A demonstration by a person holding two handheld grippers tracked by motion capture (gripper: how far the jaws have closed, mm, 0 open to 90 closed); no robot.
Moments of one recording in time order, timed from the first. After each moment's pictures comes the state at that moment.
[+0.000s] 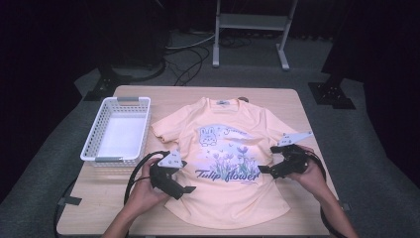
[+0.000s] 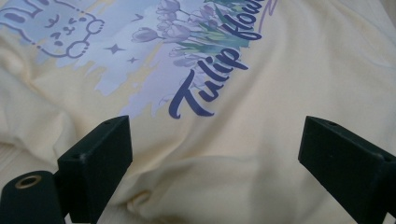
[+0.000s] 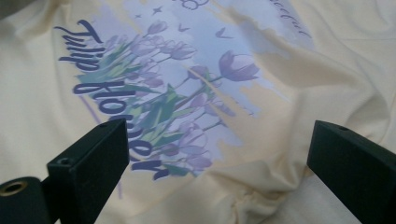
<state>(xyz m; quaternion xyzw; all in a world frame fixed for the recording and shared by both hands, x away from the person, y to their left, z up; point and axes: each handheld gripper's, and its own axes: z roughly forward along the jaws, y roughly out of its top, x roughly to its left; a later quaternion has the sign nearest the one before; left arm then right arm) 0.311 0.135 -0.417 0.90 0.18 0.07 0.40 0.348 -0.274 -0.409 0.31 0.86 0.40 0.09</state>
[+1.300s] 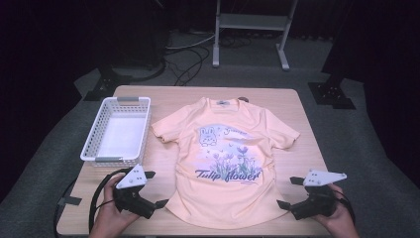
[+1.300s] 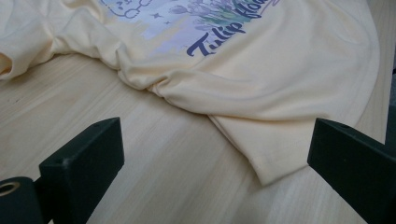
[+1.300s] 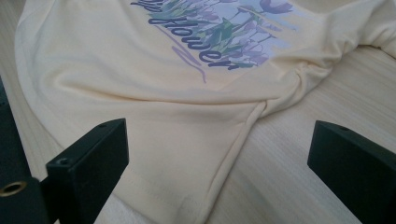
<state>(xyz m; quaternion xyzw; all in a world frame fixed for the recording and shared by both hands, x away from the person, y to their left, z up) 0.248 0.205 -0.406 0.86 0.25 0.12 0.43 0.242 -0.315 -0.419 0.33 0.84 0.41 0.11</state>
